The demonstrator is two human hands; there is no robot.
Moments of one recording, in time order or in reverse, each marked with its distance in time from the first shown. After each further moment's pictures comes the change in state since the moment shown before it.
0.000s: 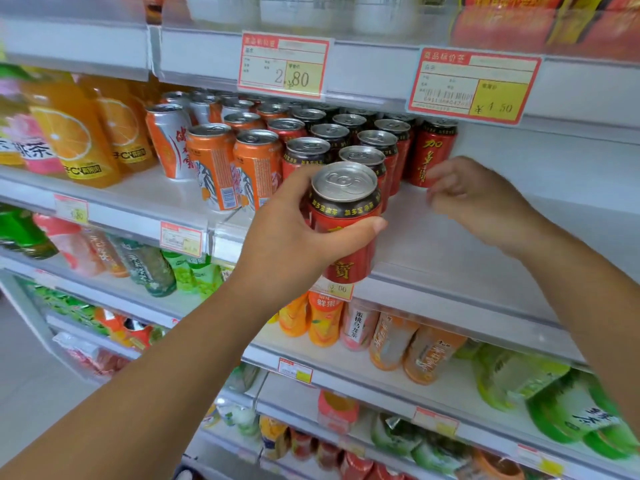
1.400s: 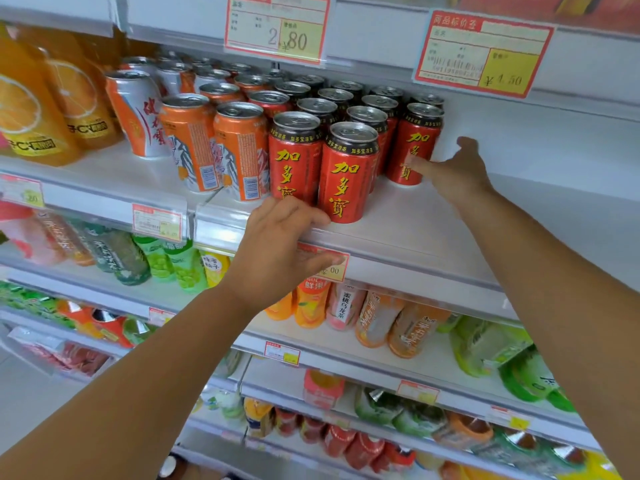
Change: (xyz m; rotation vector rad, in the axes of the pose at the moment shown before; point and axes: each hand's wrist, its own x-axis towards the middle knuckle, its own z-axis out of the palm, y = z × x) left_hand 0.005 -0.096 -0.001 0.597 -0.091 0.435; right_hand 0.054 0.036 0.024 0.061 0.315 0.352
